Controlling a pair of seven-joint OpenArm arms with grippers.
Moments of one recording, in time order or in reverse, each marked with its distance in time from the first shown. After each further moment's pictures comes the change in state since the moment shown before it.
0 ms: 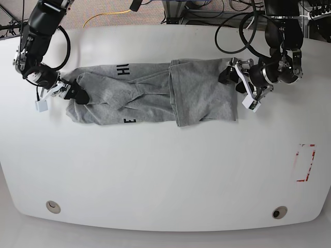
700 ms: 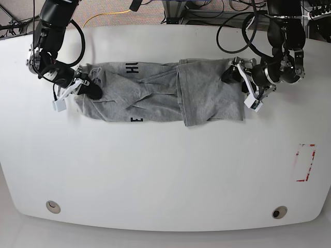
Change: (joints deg) left arm 0.3 -1.0 0.1 0.3 0.4 -0.1 0.0; right arm -4.3 -5.1 -6.4 10.5 -0.4 -5.2 0.9
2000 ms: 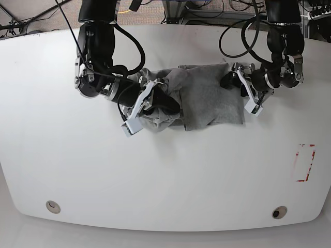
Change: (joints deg) left arm -3.2 0.7 0.0 -6.0 -1.1 -0.4 -1.3; right arm 2.1 -16.1 -23.8 30.2 -8.1 -7.7 -0.5
